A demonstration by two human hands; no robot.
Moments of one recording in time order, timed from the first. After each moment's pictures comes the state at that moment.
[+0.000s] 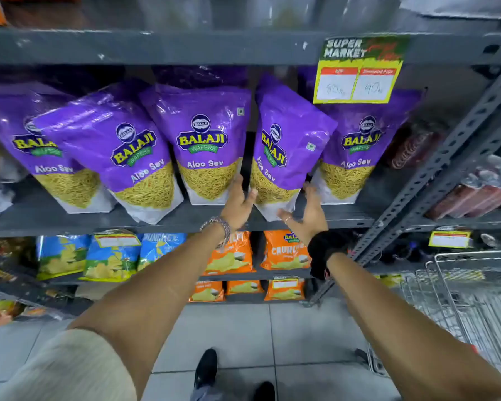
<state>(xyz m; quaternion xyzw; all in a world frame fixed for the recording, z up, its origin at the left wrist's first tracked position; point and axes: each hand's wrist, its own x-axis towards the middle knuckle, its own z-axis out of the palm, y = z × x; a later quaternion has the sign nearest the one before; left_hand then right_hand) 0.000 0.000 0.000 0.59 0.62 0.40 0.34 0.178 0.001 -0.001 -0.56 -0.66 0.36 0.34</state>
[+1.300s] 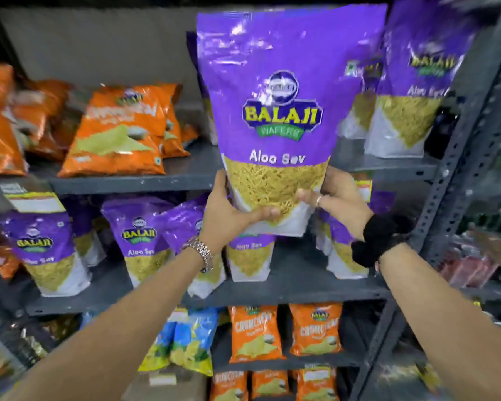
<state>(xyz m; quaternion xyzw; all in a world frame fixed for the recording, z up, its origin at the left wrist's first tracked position) -0.071 -0.127 0.254 0.59 0.47 0.62 0.21 0.135 -0.080 0.281 -0.30 -0.71 0.42 0.48</state>
